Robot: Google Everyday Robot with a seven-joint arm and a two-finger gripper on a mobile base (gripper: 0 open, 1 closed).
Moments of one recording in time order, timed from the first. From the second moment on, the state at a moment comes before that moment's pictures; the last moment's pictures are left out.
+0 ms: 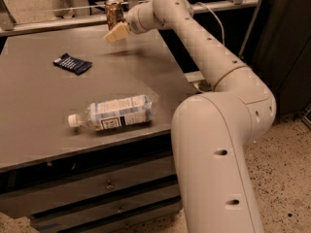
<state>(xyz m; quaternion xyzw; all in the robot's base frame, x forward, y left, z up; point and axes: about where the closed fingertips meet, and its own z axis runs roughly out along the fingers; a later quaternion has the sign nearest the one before) 0.892 0.121 0.884 -0.45 0.71 0.18 0.51</state>
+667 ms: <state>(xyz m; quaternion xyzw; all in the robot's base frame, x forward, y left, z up) 0.904 0.116 0.886 -0.42 0.71 0.16 0.55</state>
